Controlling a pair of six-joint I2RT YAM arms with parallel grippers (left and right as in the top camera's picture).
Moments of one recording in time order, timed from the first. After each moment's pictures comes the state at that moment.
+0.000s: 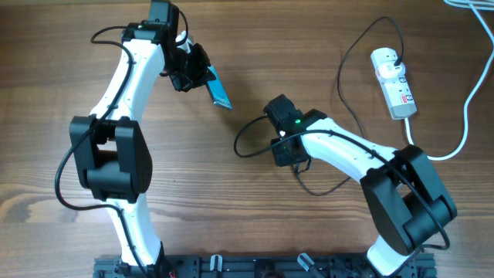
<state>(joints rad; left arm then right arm) -0.12 2.11 1.80 -1.02 0.48 -0.59 0.59 1.84 1.07 -0.69 0.04 0.35</state>
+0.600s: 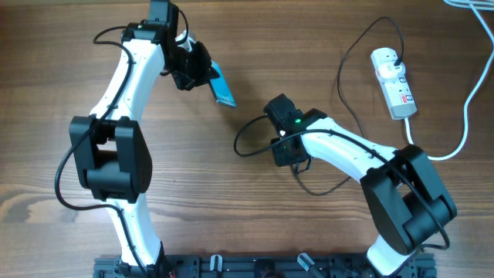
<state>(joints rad) -0.12 2.11 1.80 -0.99 0.56 -0.59 0.59 1.84 1.07 -0.70 0.03 0.35</state>
